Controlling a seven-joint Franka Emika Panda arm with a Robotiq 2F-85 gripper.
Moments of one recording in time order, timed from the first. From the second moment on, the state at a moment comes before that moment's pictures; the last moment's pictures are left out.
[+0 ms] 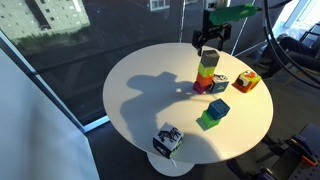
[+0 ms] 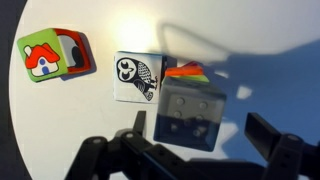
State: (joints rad) arm 0.03 0.36 -0.03 -1.70 -0.08 1.91 0.39
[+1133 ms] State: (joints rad) arm 0.03 0.36 -0.04 -1.70 -0.08 1.89 0.39
